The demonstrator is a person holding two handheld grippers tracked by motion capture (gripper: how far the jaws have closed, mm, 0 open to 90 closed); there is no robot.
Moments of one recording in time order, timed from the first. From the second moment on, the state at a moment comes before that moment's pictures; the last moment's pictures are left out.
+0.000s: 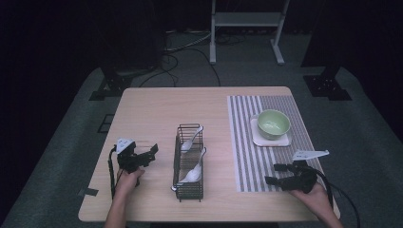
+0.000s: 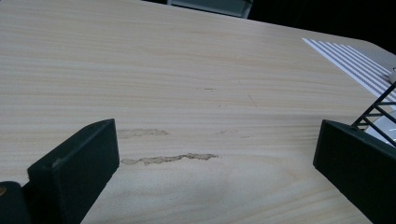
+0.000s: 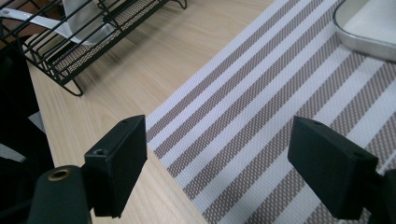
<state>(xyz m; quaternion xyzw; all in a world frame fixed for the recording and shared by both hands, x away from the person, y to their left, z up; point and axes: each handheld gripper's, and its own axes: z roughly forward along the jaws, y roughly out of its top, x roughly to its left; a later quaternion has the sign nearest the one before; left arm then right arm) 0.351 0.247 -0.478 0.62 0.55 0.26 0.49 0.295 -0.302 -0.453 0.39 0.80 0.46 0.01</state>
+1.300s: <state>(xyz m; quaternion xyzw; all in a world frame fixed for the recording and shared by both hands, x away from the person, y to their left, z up) 0.348 0.246 -0.478 0.62 0.55 0.26 0.49 0.324 -0.251 -0.407 0.35 0.82 0.46 -0.03</state>
